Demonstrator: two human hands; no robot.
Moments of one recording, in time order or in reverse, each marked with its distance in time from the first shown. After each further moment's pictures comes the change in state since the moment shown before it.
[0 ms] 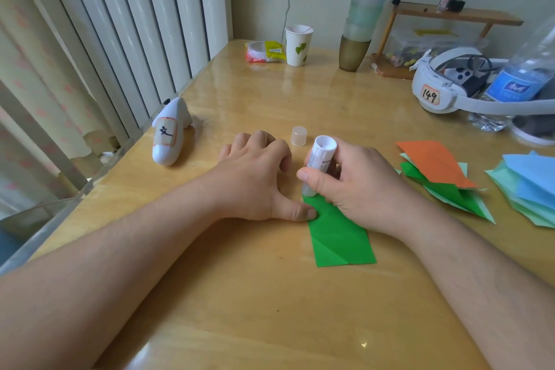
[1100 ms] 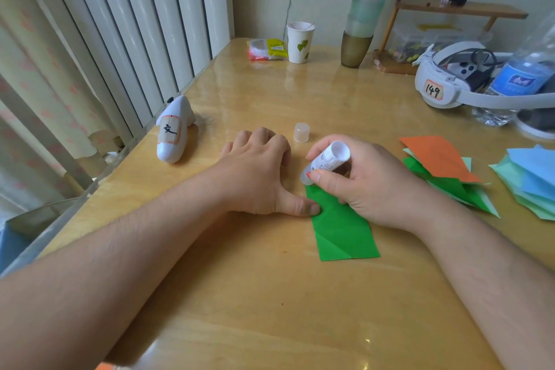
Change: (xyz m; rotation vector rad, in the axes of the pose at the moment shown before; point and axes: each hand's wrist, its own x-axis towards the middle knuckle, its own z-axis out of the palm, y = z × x) left_hand 0.002 0.002 -0.004 0.044 -0.049 -0.051; right_hand -0.002 0.012 -0.004 0.176 -0.047 -0.061
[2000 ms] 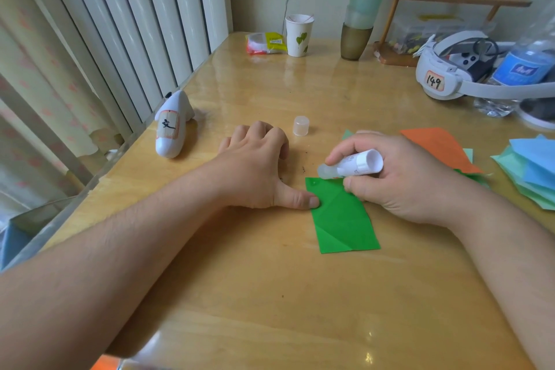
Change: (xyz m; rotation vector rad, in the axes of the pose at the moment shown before) left_hand -0.002 -0.001 -0.002 -0.009 -0.013 0.005; right_hand -0.017 0.009 -0.024 0.019 -0.077 0.031
